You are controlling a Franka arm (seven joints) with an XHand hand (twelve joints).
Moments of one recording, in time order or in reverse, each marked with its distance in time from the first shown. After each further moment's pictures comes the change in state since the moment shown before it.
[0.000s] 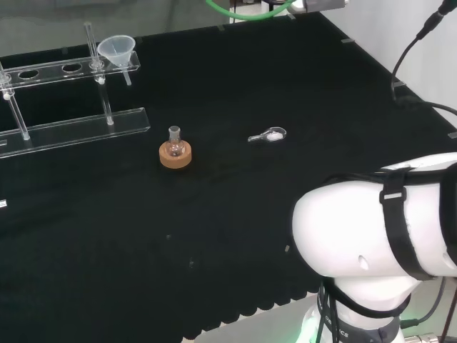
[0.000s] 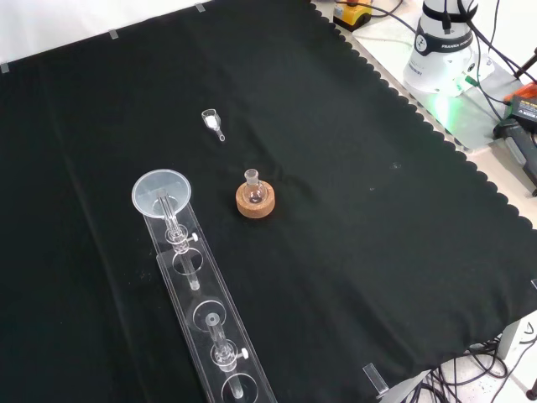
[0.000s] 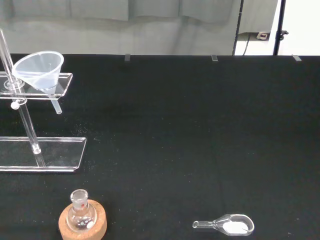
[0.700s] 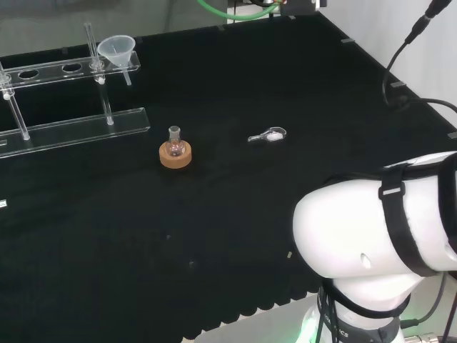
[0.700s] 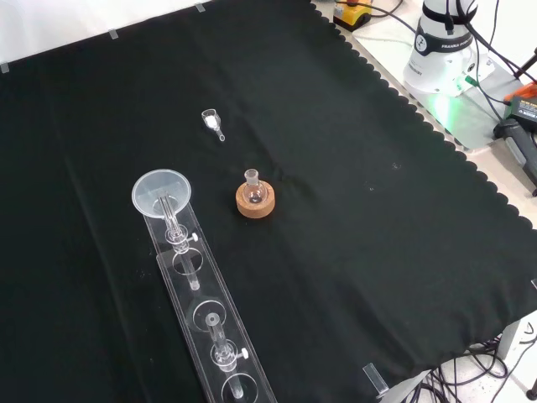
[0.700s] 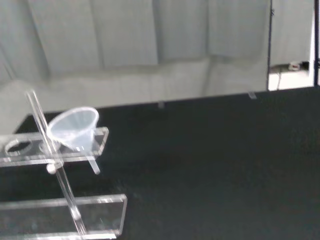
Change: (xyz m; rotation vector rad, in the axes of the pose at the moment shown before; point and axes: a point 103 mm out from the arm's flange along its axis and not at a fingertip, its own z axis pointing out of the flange) arm 0.019 0.052 0.017 -0.146 0.158 -0.032
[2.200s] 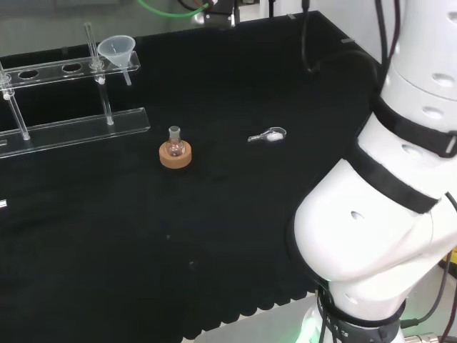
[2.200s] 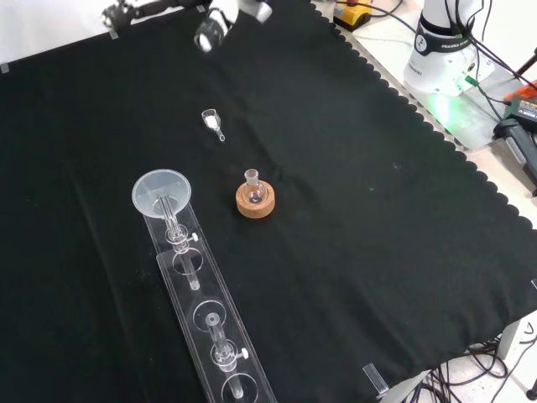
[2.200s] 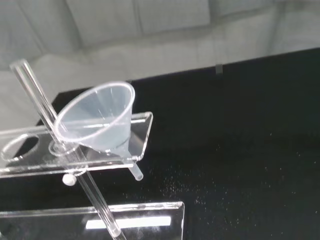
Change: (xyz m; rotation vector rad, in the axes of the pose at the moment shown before) arm 0.048 0.174 0.149 0.136 0.115 -0.070
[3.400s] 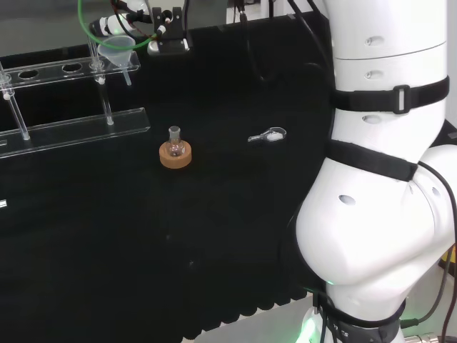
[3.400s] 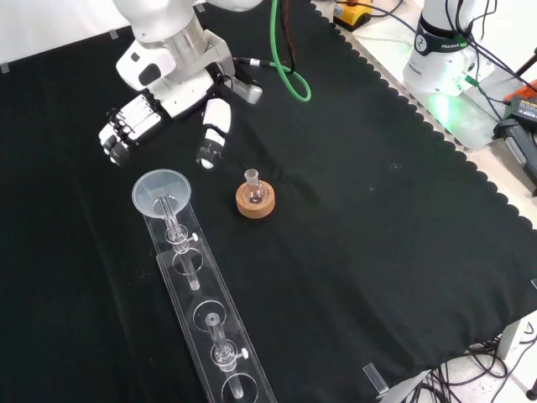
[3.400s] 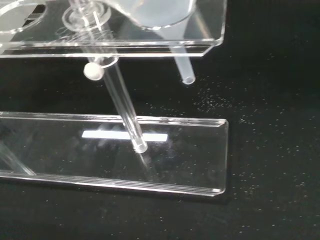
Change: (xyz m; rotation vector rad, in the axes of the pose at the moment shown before) arm 0.060 0.053 0.107 0.256 -0.094 -0.044
